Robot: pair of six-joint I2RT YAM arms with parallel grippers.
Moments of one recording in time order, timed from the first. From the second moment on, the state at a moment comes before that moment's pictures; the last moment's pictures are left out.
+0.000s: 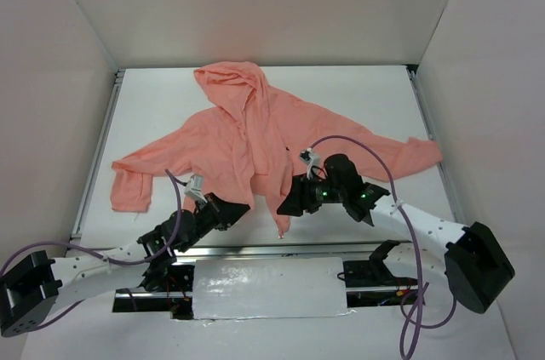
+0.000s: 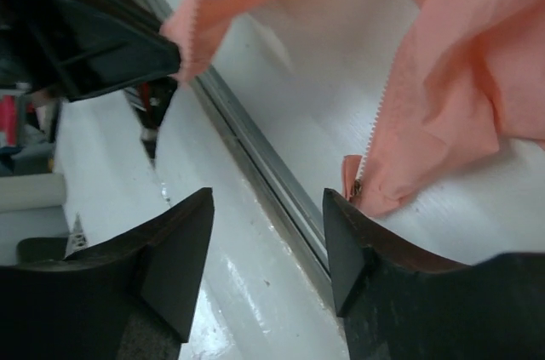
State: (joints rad) left arm -0.96 0.75 0.04 0.55 -0.25 -1.08; right arm 0.63 1.06 0.48 0.01 -0.59 0.58
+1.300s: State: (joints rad) left arm -0.96 0.74 0.04 0.38 -0.25 -1.03; right arm 0.96 1.45 0.75 -0.41 0.03 0.48
